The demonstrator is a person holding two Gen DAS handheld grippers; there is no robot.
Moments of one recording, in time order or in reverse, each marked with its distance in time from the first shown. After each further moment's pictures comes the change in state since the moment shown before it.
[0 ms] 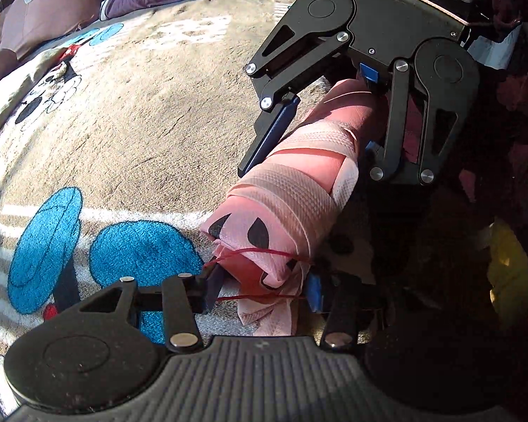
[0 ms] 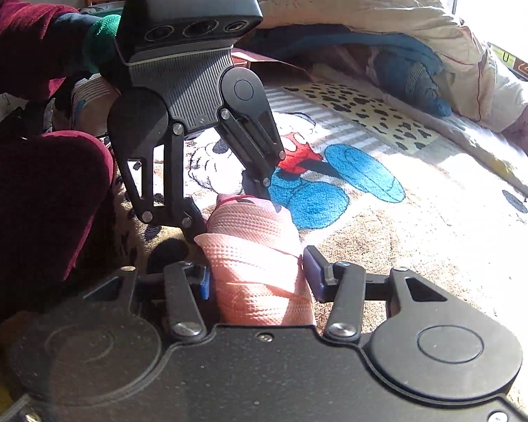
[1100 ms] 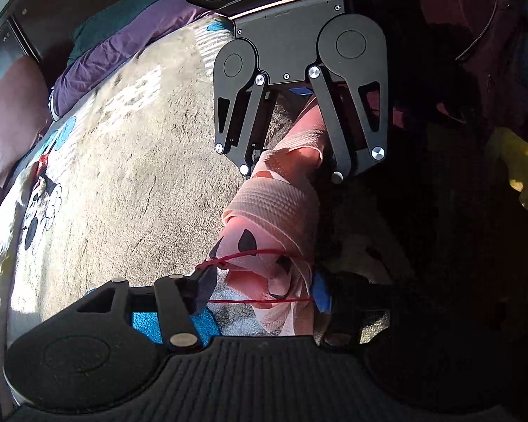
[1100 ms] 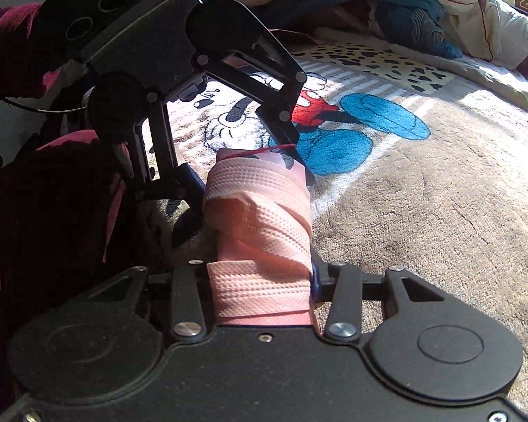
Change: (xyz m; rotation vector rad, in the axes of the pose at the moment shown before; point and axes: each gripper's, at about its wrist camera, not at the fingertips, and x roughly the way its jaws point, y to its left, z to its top) left arm -0.005 -0.050 0.008 0.478 0.002 0.101; right arm 0.009 -0.006 -0.036 0.137 -0.010 0.123
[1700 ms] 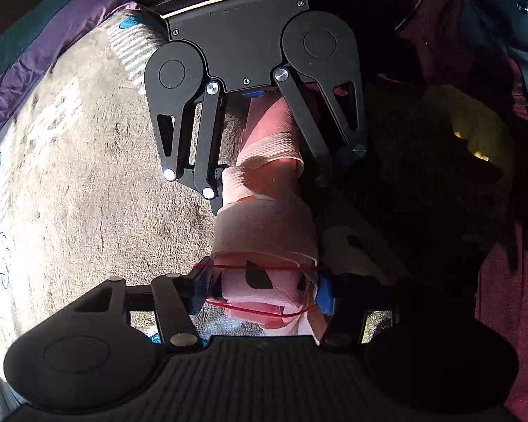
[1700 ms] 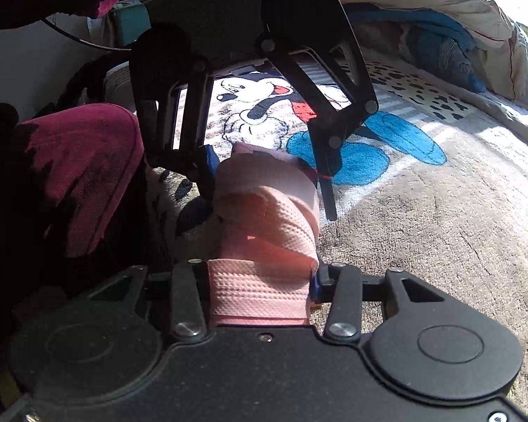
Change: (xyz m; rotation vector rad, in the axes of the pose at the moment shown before) left arm 0.026 0.032 0.013 0.105 0.081 -0.315; right arm 0.001 0.010 -0.008 -0.208 -0.041 -0.002
